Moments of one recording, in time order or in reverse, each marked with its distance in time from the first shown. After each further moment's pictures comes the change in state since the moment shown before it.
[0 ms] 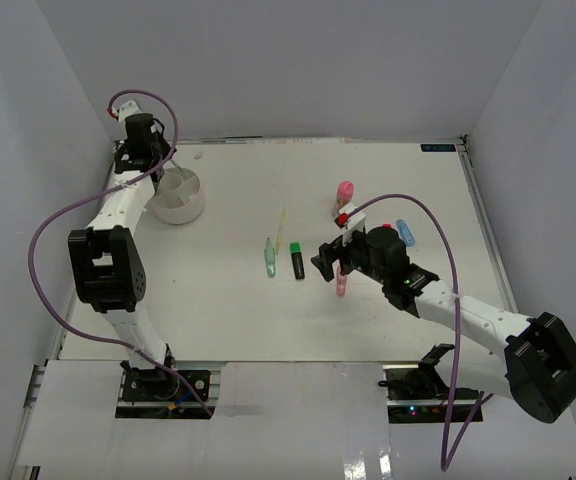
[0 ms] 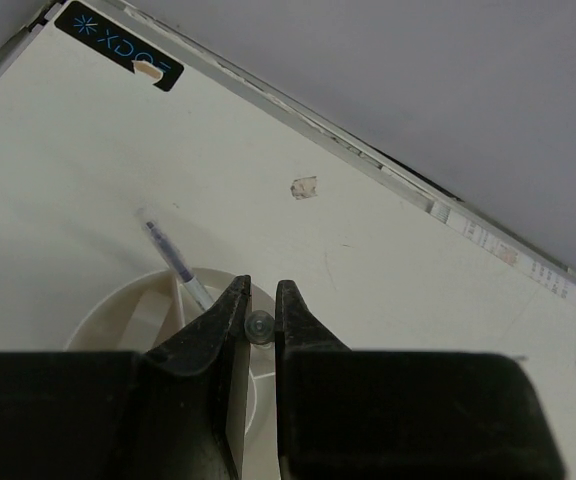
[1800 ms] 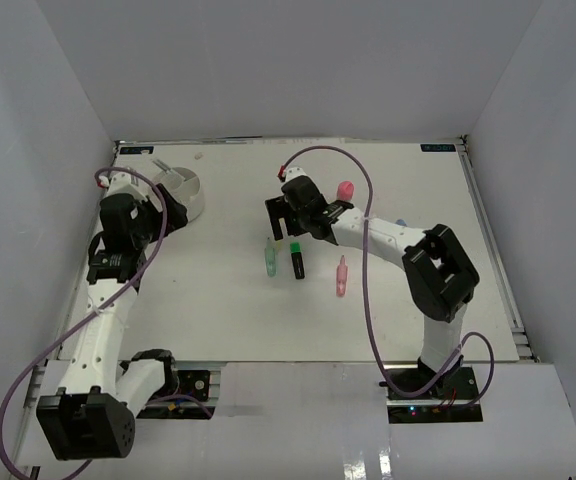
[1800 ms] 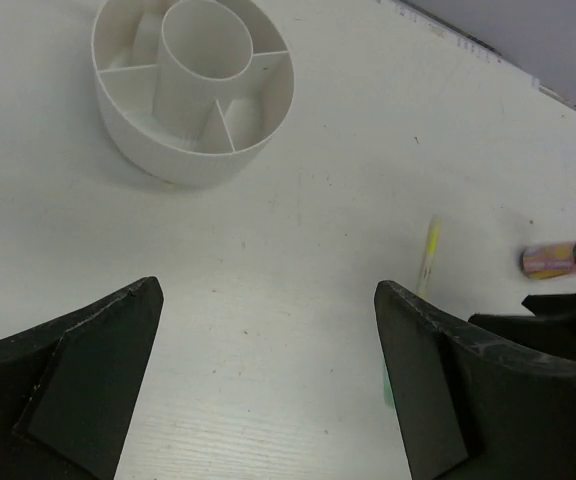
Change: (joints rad) left arm 0.013 -0.833 -0.622 -0.217 0.255 0.061; right arm 0.089 0.690 0.780 -0.472 0.272 0.232
